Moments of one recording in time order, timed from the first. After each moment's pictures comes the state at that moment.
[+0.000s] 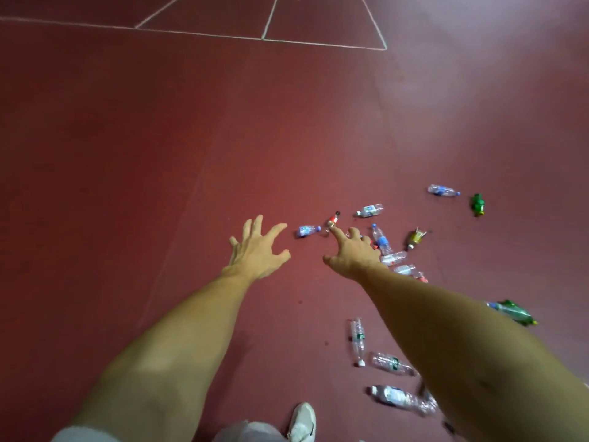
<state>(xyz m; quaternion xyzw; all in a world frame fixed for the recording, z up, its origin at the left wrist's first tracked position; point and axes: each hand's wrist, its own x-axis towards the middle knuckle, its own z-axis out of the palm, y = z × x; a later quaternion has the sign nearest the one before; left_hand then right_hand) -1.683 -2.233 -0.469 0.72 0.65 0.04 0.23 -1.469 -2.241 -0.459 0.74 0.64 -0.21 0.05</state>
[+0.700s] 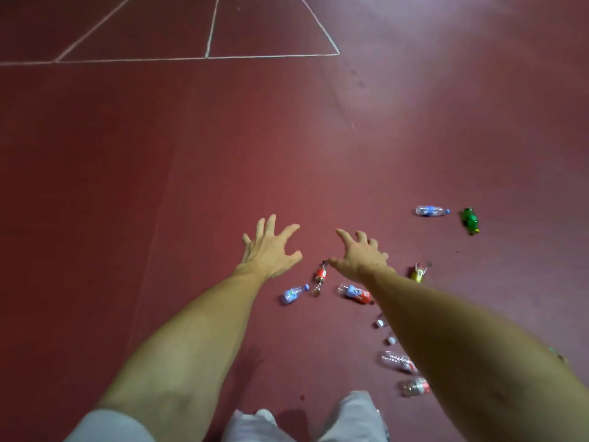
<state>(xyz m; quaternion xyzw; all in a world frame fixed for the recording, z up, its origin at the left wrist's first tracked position) -1.576 -1.809 -0.471 0.80 0.56 0.00 0.20 -1.378 -1.866 -0.471 0.80 0.56 -0.22 0.02</state>
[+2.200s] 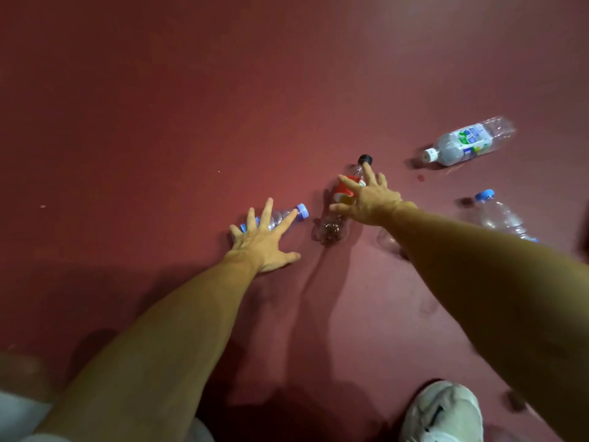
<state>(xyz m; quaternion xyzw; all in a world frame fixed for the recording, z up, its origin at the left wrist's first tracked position) -1.449 -1.612 -1.283 0.74 0.60 -0.21 0.23 -1.209 -1.565 -1.262 0.70 0.64 -0.28 0.15</state>
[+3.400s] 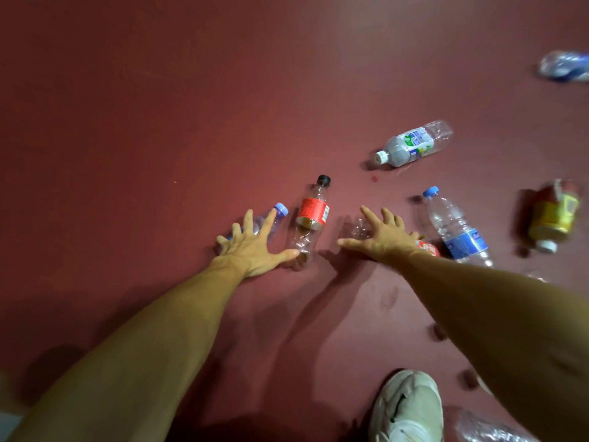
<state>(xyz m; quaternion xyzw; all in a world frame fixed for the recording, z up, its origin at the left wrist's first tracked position) -1.404 -1.613 -1.280 0.74 0.60 -0.19 0.26 -1.131 -1.654 -1.265 0.80 0.50 -0.32 0.09</state>
